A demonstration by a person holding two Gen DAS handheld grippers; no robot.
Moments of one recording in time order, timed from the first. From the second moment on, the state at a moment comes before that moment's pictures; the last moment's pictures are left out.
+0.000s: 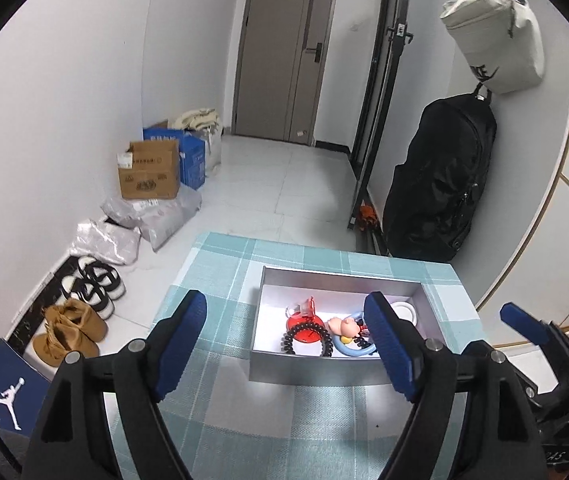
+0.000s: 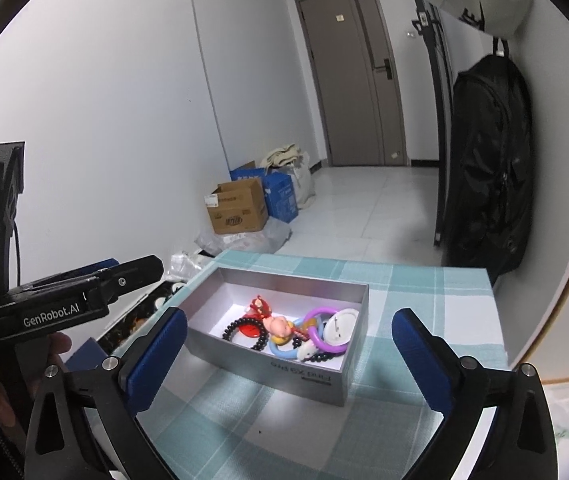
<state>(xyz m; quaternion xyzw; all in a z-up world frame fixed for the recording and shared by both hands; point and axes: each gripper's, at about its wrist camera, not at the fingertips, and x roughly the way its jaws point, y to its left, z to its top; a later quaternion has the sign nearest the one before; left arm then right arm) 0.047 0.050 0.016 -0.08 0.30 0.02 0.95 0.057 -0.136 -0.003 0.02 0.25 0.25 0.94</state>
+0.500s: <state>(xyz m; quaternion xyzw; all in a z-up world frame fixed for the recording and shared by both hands) 0.030 0.043 0.009 -0.06 0.30 0.04 0.95 0.043 -0.151 0.003 0.04 0.23 0.24 0.94</state>
